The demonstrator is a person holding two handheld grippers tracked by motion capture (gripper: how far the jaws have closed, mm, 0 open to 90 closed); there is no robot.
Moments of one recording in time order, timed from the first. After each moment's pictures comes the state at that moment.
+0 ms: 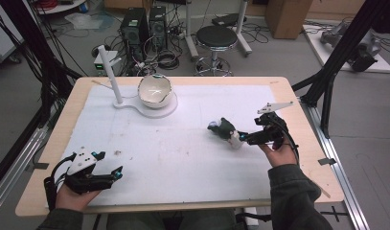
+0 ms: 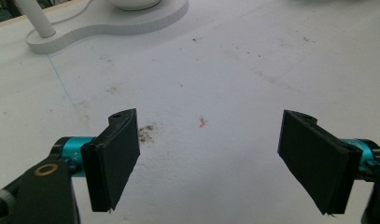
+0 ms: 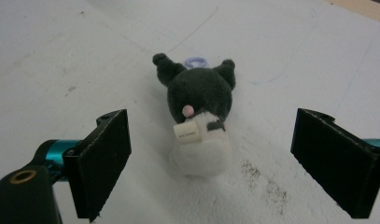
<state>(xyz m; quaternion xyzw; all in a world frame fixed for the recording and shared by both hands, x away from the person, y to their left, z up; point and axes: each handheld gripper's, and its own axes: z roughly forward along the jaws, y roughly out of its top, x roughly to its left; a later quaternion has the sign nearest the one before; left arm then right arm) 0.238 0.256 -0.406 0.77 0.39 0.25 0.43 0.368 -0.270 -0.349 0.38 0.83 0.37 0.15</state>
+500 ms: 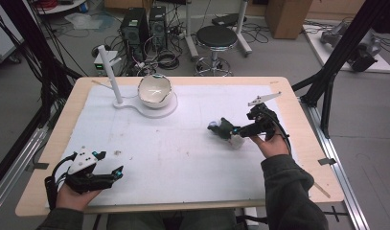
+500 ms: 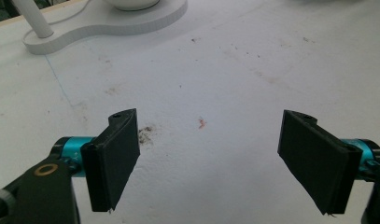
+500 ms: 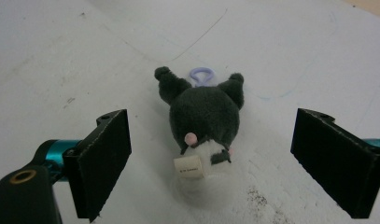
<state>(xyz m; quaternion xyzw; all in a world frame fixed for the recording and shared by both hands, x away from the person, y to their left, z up) 0.239 0.255 -0.407 0.77 0.39 0.25 0.43 0.395 -0.251 -0.347 0.38 0.85 0.35 0.13</state>
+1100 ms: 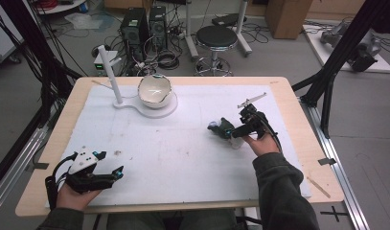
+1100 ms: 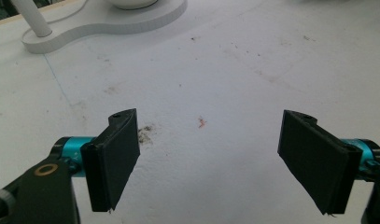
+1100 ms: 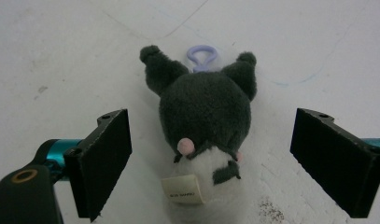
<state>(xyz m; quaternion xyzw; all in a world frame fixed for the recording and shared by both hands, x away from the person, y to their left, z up) 0.240 0.254 -0.408 0.77 0.39 0.25 0.43 0.417 -0.234 -0.376 0.39 0.86 0.31 0.10</state>
